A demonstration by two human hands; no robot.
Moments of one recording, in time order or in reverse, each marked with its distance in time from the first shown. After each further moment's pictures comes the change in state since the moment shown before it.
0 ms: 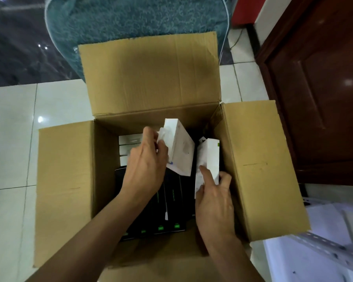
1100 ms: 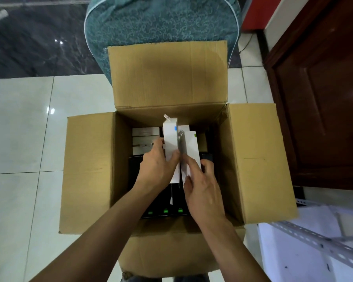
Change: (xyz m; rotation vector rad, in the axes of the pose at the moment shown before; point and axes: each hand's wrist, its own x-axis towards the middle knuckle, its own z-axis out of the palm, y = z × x) left_hand -0.029 0.000 -0.003 -0.066 -0.096 -0.295; right_hand -0.018 -0.025 -0.018 0.139 -0.117 -0.269
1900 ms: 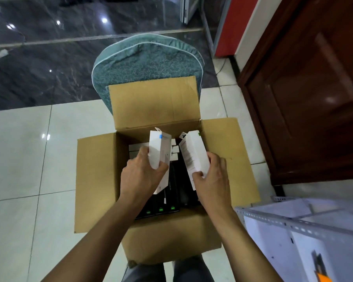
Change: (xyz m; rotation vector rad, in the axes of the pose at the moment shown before) left_hand -0.086 0.053 -0.057 0.276 0.162 0.196; right_hand -0.038 -0.024 -0.098 0.116 0.225 0.160
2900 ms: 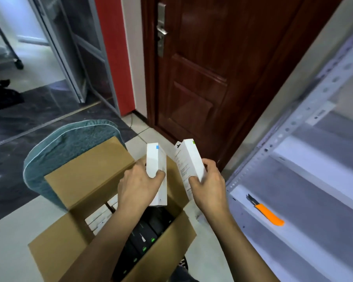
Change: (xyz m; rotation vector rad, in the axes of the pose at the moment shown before) left_hand -0.065 0.116 -0.074 0.034 -0.182 0.558; right_hand -0.139 -0.041 -0.115 0.252 0.622 0.322
